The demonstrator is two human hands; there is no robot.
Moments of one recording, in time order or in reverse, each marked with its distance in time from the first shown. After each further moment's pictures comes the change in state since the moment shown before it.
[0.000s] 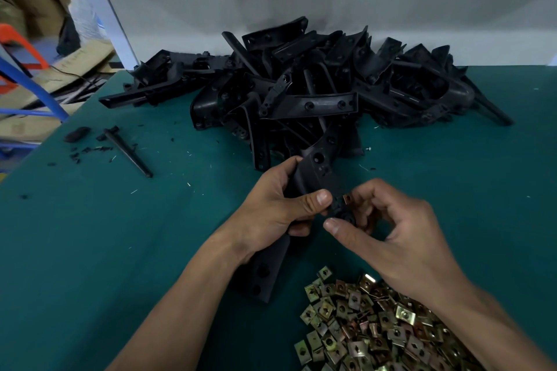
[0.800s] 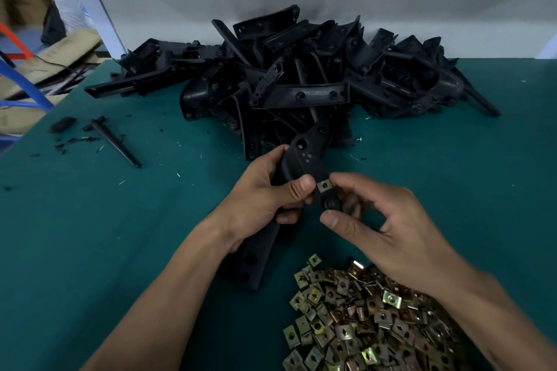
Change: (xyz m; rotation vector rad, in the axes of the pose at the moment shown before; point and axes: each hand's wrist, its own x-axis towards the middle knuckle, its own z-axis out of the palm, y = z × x) left_hand 0.000 -0.003 -0.005 0.026 0.002 0.029; right_hand 0.001 0.011 -0.009 -0.053 -0.174 -0.081
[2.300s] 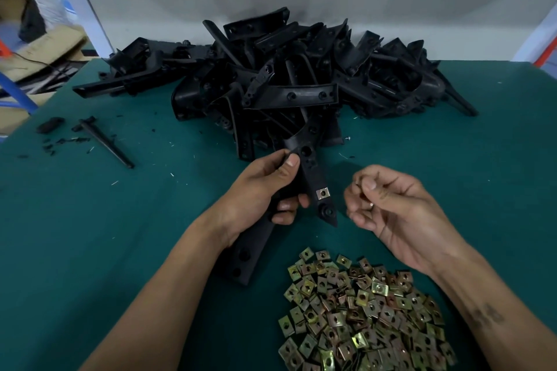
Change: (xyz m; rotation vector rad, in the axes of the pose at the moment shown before) left_hand 0.000 0.002 0.001 -0.089 -0.064 -0.070; right_hand 0.000 0.004 -0.018 0.949 0.040 0.340
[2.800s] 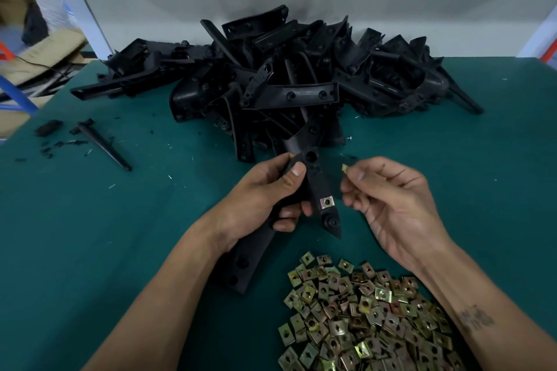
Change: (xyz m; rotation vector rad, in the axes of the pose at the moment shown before) left_hand 0.001 -0.003 -0.003 -0.006 -0.069 -0.018; right_hand 0.015 0.007 0.012 0.079 0.156 -0.130
